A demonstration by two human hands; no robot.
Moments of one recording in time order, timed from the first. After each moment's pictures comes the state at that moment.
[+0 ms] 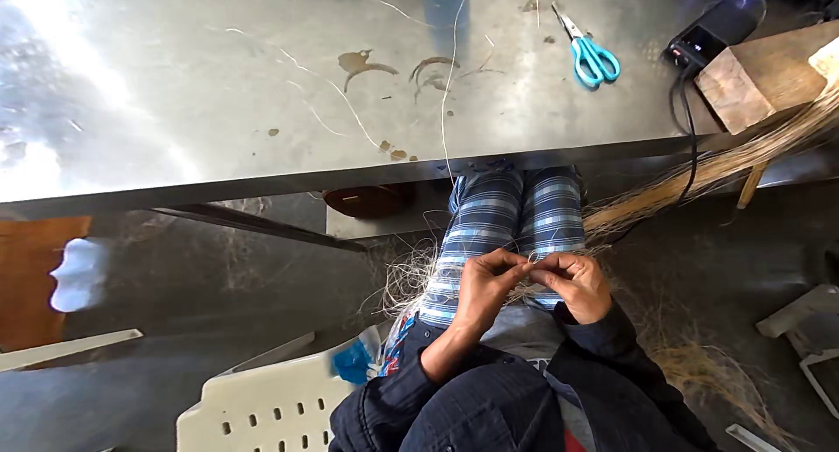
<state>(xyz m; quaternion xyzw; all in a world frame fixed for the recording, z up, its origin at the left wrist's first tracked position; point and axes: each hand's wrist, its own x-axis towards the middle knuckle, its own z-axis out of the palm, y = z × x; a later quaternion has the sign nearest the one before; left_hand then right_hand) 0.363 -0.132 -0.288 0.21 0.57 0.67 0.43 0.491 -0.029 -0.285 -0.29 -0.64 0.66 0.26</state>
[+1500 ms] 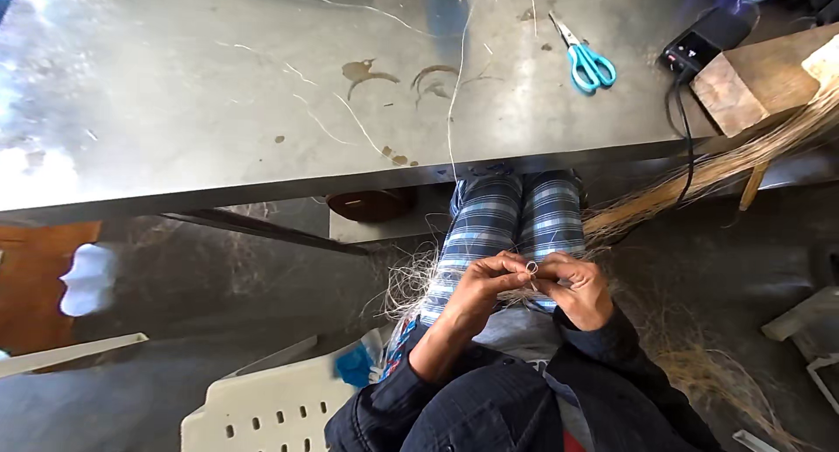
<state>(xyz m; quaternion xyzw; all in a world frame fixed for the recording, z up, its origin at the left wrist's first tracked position) 0.349 -0.138 -0.279 0.19 0.44 0.68 0.55 0.494 -0.023 -0.288 -0.19 -0.78 0.52 0.30</state>
